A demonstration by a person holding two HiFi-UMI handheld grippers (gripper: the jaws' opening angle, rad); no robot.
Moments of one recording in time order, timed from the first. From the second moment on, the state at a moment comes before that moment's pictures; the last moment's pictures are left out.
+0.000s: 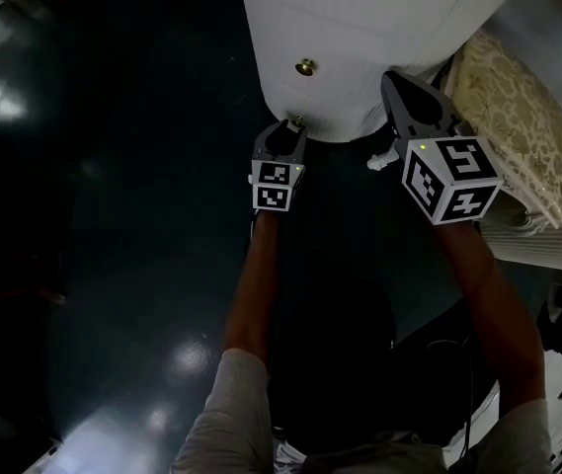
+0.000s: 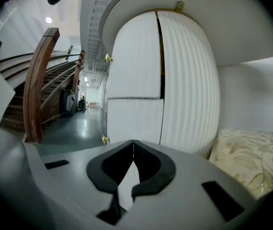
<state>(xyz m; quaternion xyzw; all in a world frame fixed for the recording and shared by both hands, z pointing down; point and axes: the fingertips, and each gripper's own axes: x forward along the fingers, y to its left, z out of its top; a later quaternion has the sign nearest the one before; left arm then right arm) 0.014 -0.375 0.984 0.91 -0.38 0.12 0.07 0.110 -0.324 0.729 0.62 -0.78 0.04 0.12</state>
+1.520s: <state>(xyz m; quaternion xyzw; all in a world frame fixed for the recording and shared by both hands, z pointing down) 0.007 -0.368 0.987 0.91 -0.38 0.10 0.09 0.099 -0.321 0.714 0.61 -0.78 0.05 0.10</state>
